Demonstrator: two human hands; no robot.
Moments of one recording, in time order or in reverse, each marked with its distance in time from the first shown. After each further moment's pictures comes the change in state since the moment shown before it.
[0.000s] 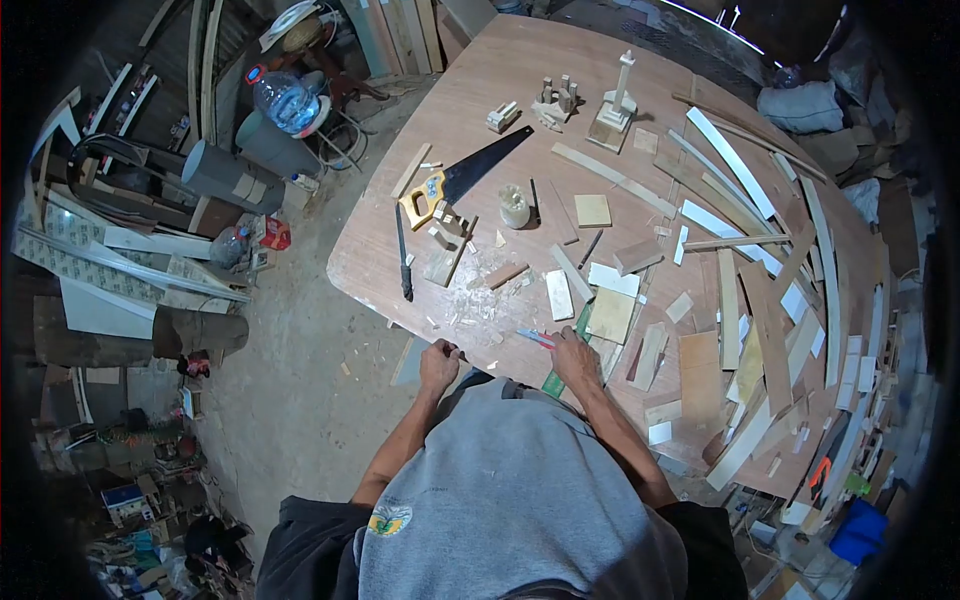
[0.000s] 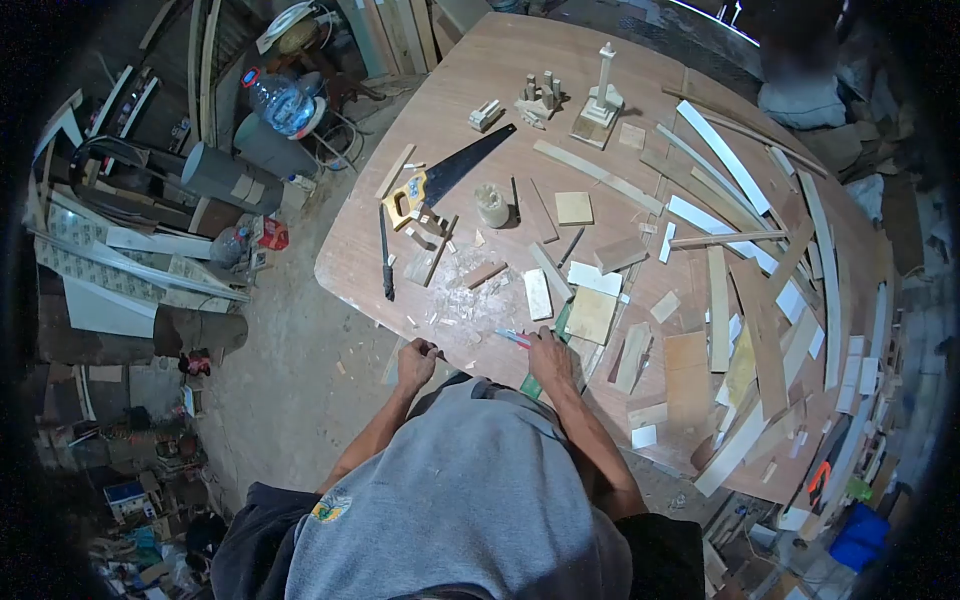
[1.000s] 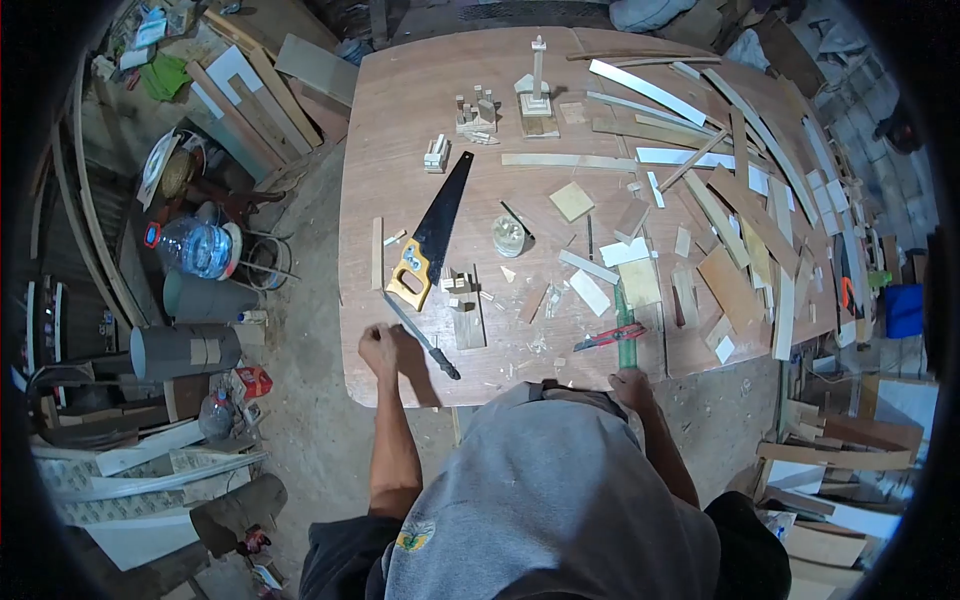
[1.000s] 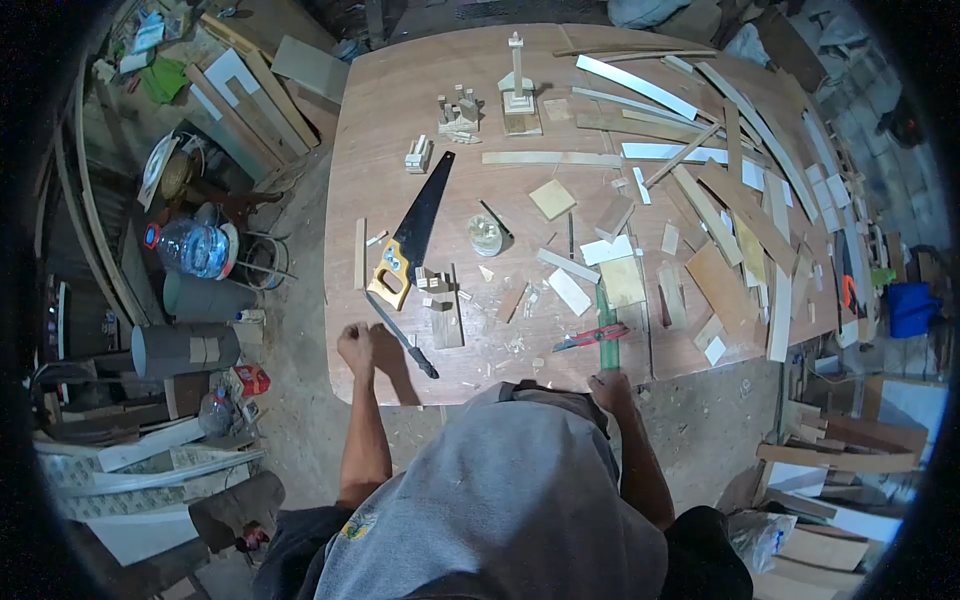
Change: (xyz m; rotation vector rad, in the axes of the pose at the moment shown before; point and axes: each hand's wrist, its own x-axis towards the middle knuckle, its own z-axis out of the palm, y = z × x) left_hand 0.312 -0.031 -0.136 -0.309 0.201 0.317; right_hand -0.064 -0.052 0.114 0.384 0.304 0.565
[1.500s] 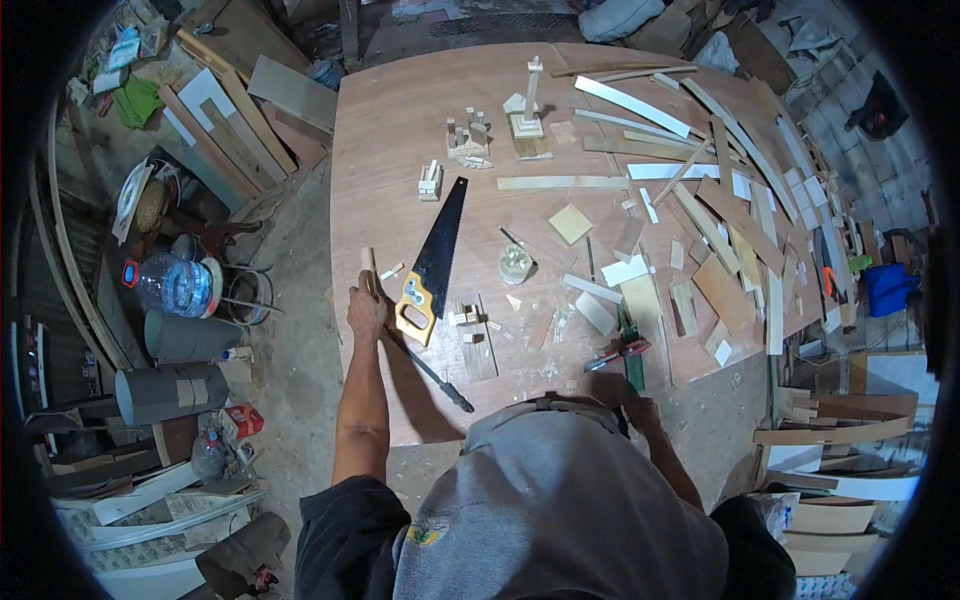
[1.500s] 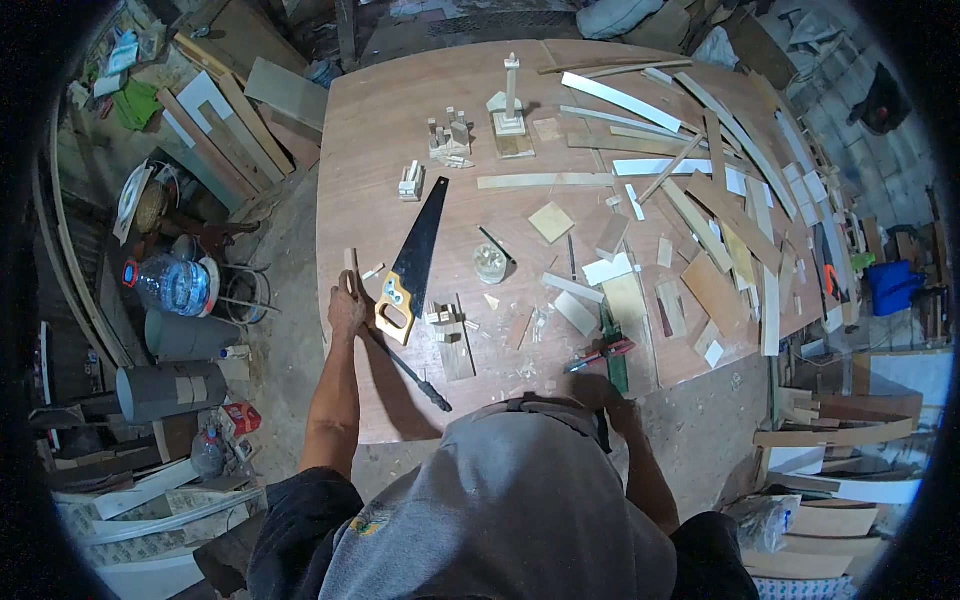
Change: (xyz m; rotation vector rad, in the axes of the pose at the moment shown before) left_hand 0.151 0.075 0.056 0.682 -0.422 0.171; right_hand -0.033 0.041 0.037 -0.450 -0.087 0.015
